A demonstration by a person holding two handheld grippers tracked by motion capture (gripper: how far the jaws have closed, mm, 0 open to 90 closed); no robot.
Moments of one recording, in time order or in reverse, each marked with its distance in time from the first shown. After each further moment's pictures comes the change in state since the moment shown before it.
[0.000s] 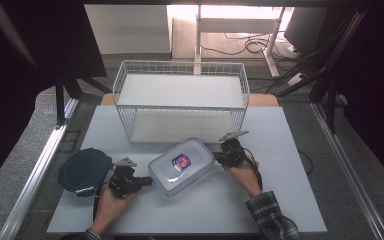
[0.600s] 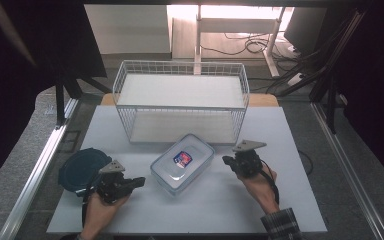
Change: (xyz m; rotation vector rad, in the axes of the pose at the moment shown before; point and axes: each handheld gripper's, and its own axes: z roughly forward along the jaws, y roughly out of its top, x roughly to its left) left arm -0.012 -0.012 -0.032 -0.081 0.013 0.049; right arm 0.017 -0.023 -0.054 -0.083 -0.152 -0.090
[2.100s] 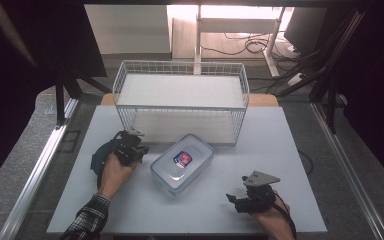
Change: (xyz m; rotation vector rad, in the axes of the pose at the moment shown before) left arm 0.034 0.093 0.043 0.158 0.311 0.083; right arm 0.037 -0.071 -0.045 0.014 -0.009 -0.058
